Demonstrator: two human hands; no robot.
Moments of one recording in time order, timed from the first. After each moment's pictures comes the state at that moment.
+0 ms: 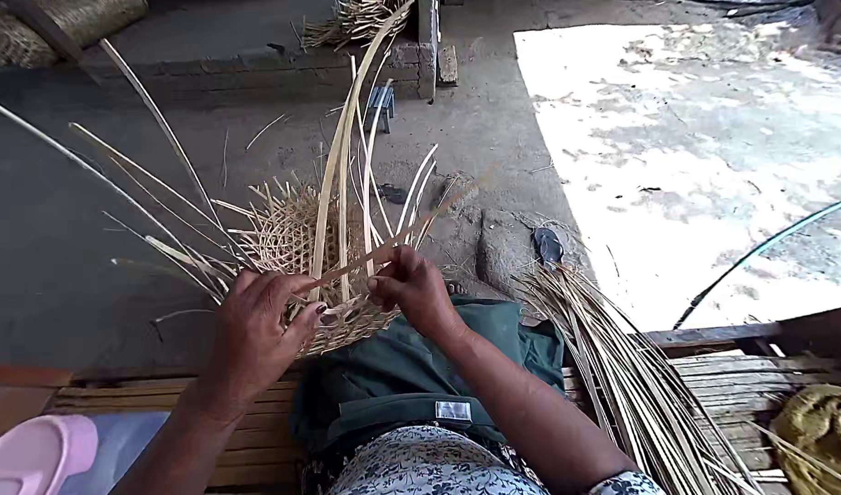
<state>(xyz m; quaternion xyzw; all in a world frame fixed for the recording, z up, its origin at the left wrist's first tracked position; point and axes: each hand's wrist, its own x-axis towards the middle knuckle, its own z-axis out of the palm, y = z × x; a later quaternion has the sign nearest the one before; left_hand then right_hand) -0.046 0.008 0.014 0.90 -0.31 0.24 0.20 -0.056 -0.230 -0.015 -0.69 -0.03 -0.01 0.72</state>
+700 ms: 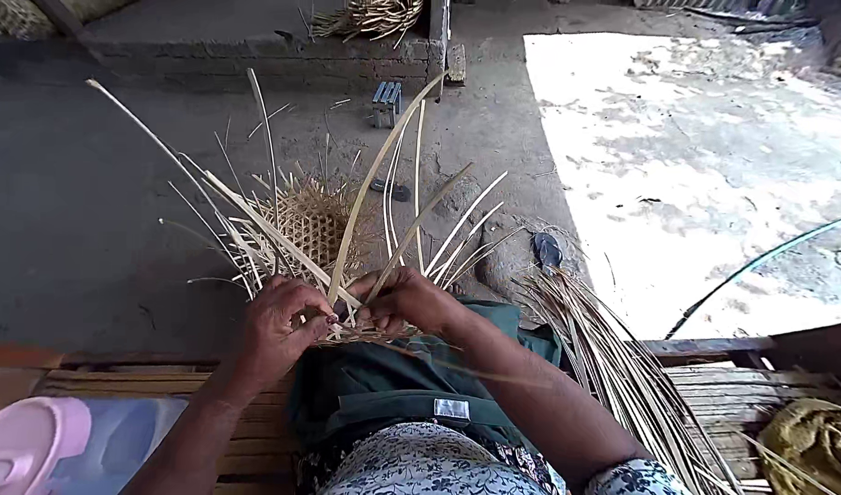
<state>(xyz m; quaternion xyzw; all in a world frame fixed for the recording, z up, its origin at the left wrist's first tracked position) -0.038 0.021 -0.022 0.84 -0.36 0.13 0.40 -0.045 -0.234 -0.004 -0.65 -0.11 0.26 0.71</state>
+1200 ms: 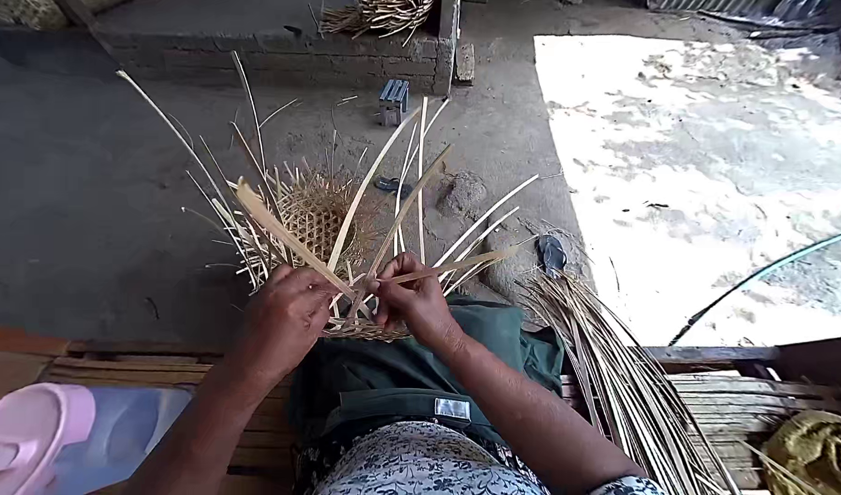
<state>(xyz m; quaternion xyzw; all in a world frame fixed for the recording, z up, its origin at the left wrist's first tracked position) -0.044 0.008 -0.007 0.91 -0.31 0.15 0.22 -0.064 -0.212 -0.027 -0.59 -0.05 0.03 0.80</state>
